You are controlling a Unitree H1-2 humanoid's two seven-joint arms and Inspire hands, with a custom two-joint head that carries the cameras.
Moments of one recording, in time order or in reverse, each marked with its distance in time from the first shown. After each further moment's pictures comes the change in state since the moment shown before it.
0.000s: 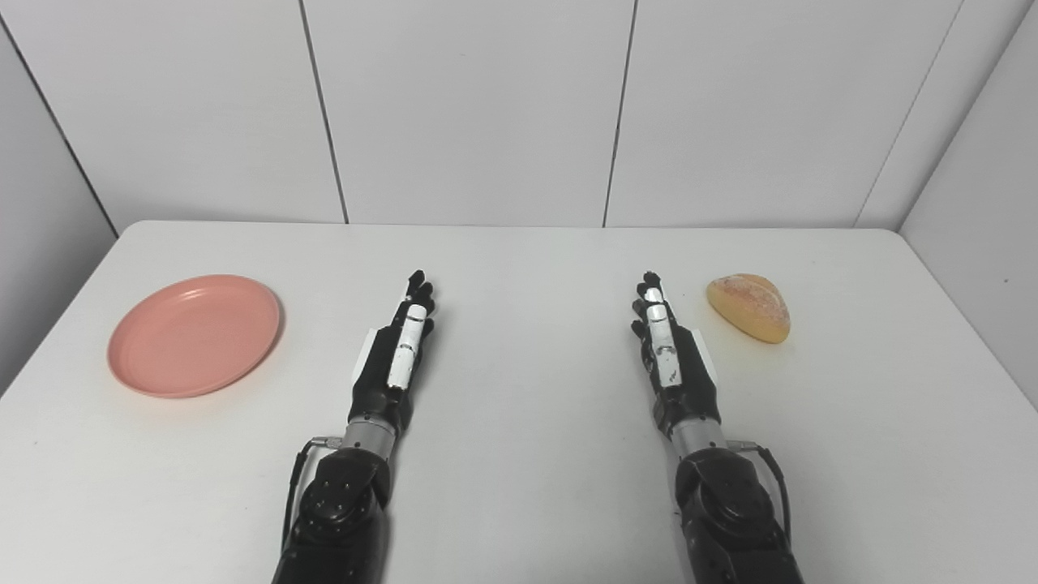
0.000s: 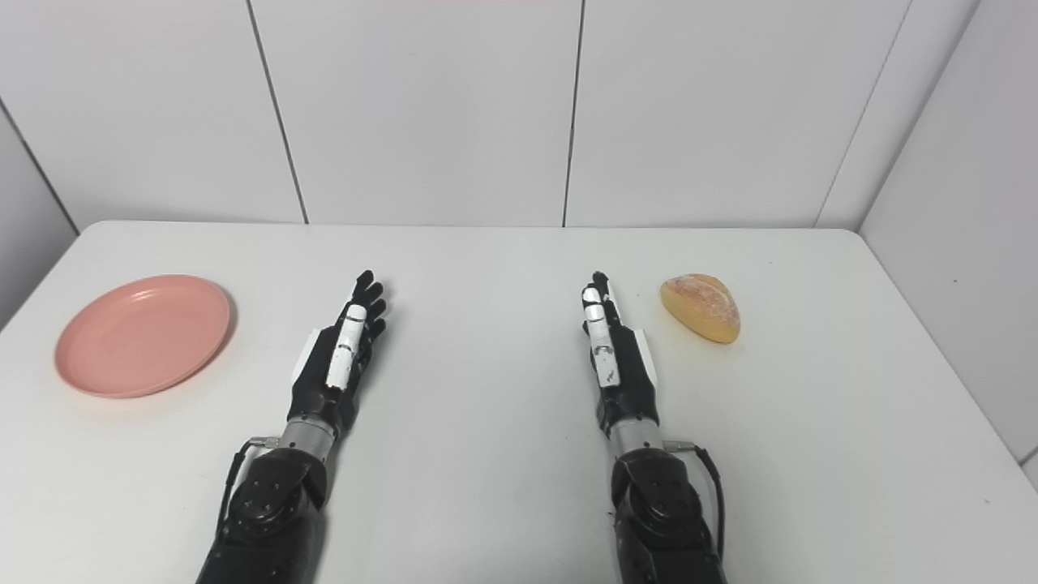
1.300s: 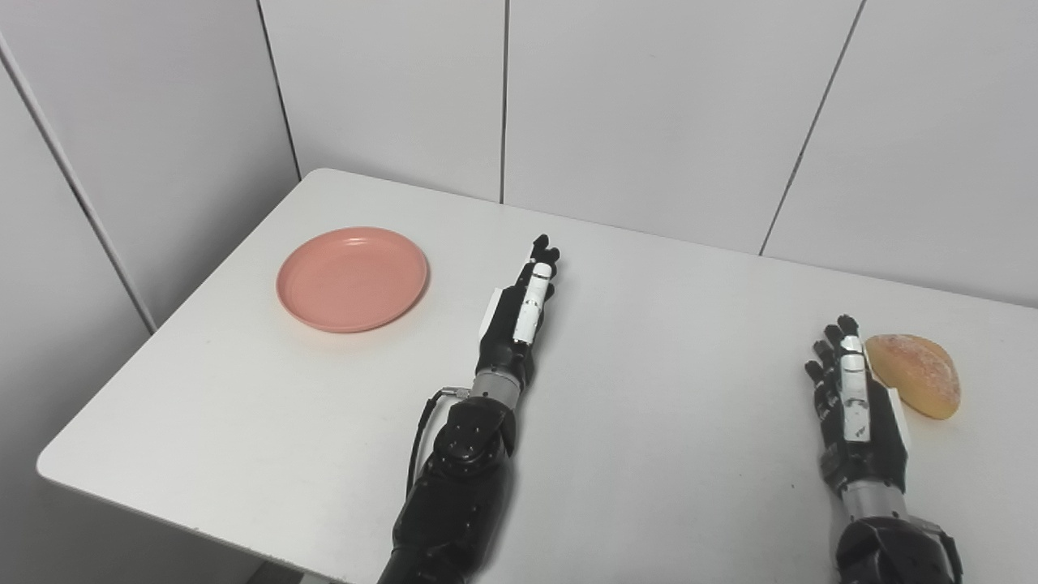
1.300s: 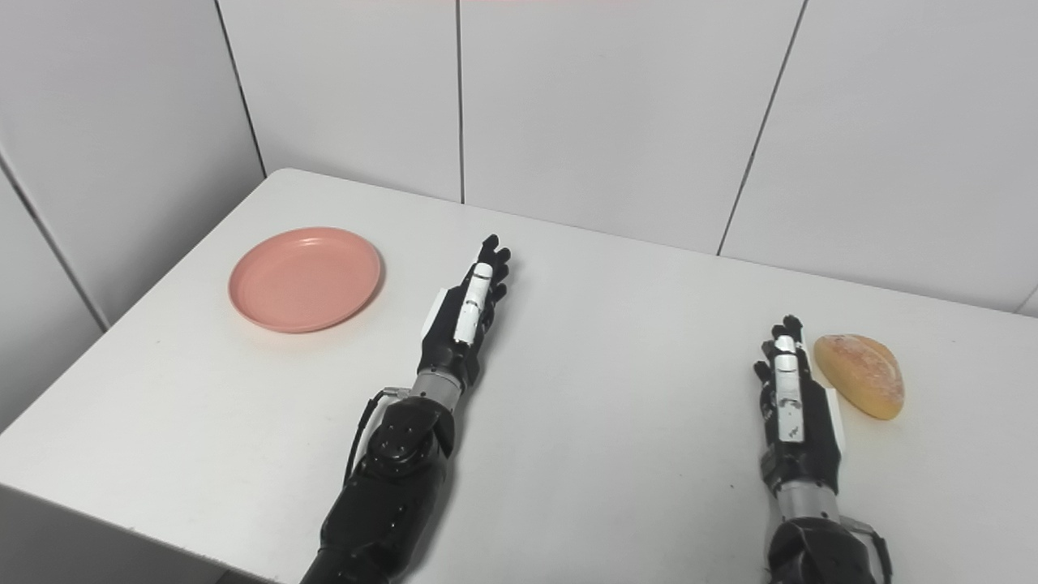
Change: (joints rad) left arm -0.075 -0.068 0.113 0.027 -0.064 -0.035 0.111; right arm -0.026 -0.067 -0.080 0.082 0.097 -0.053 0.087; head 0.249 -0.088
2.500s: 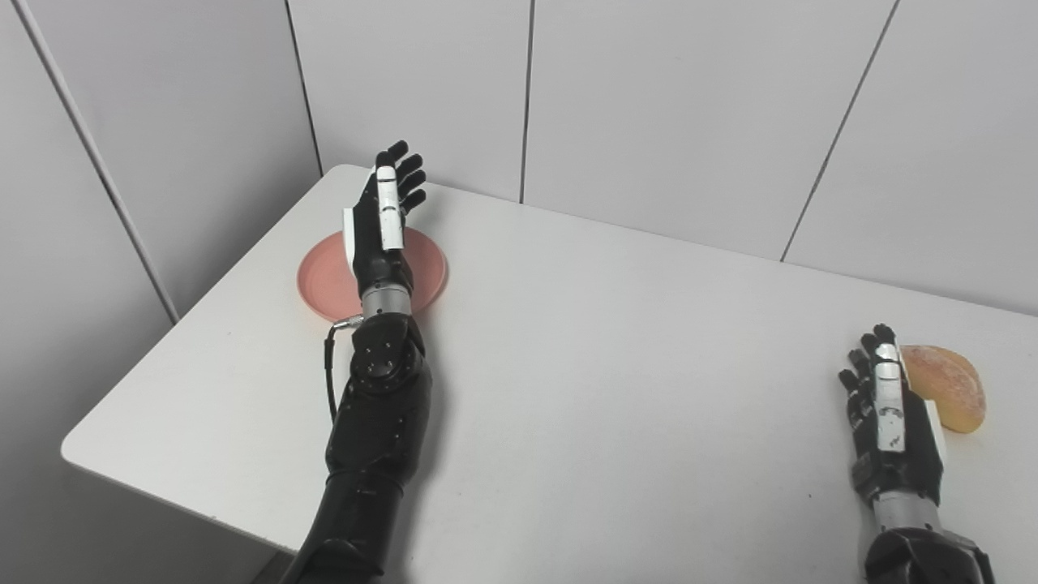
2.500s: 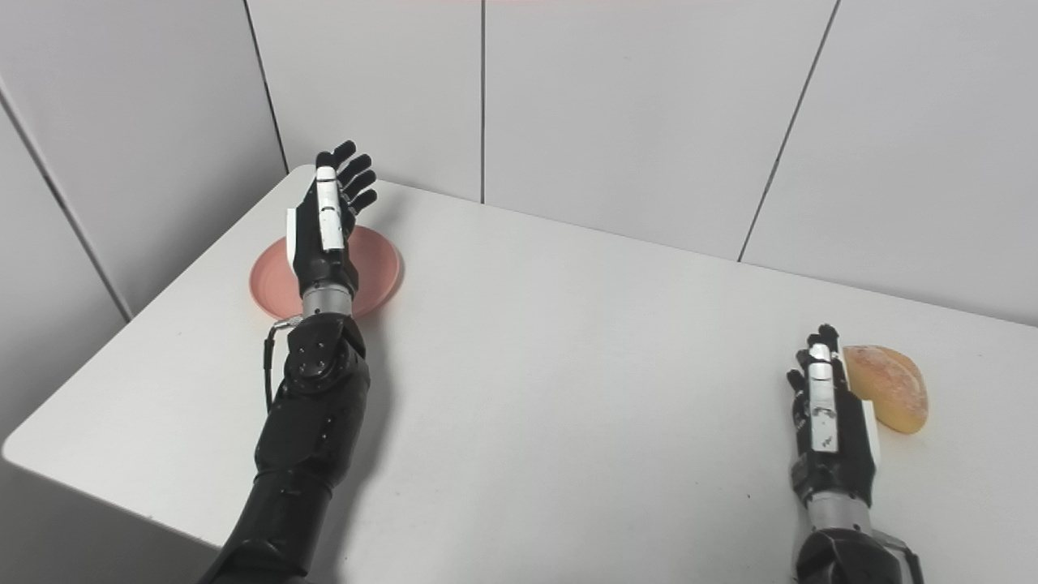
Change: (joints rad) left arm -0.083 0.185 0.235 -0.070 -0.005 -0.028 0.254; right arm -0.024 -0.020 -0.022 0.042 0.009 -0.012 0.005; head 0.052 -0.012
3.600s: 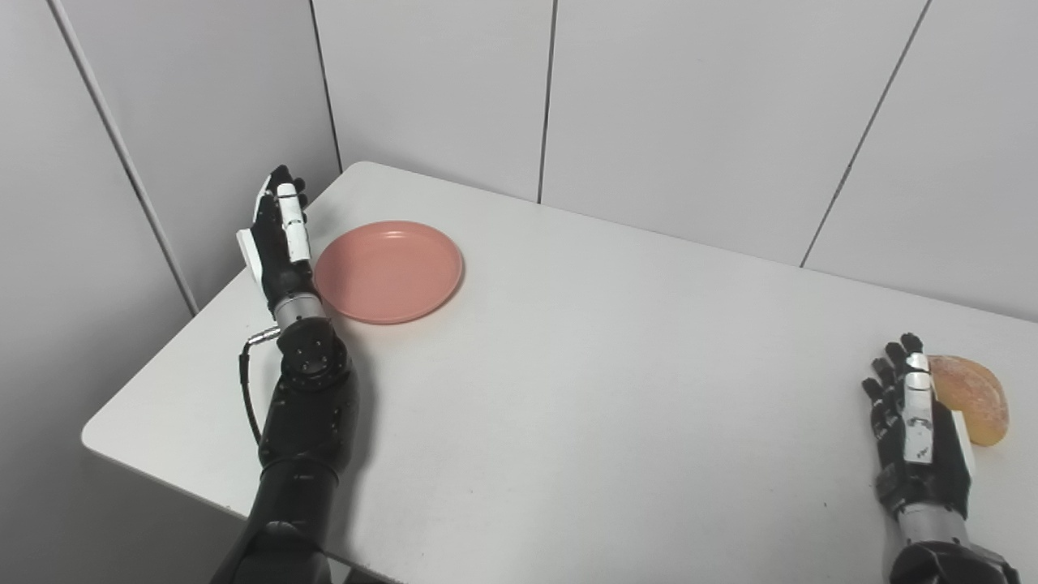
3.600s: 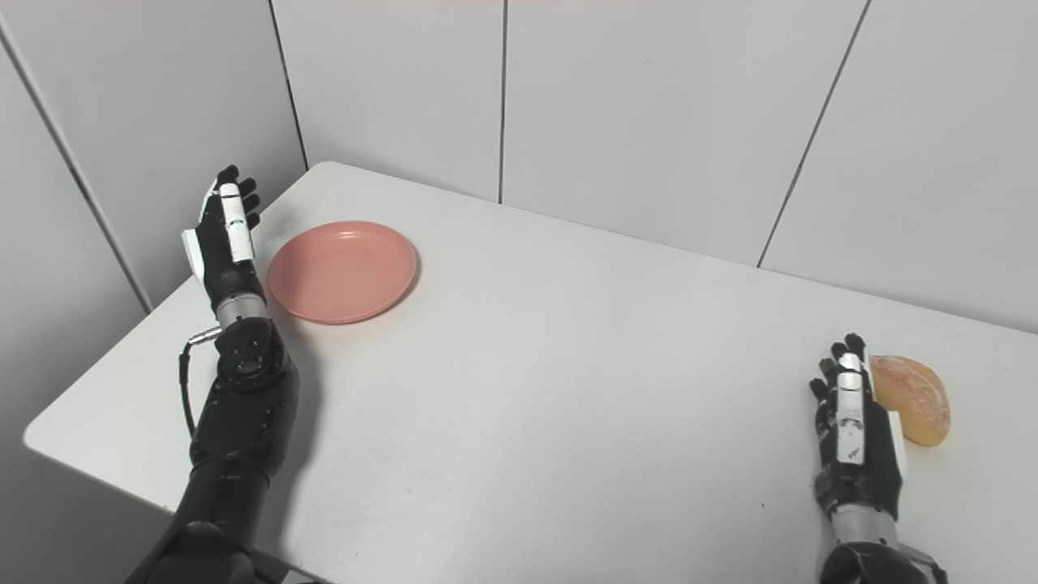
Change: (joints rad) left arm 0.042 0.137 0.126 0.168 0.035 -0.023 0.135; right arm 0.006 -0.017 0.002 -0.009 0.003 0.004 0.015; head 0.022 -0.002
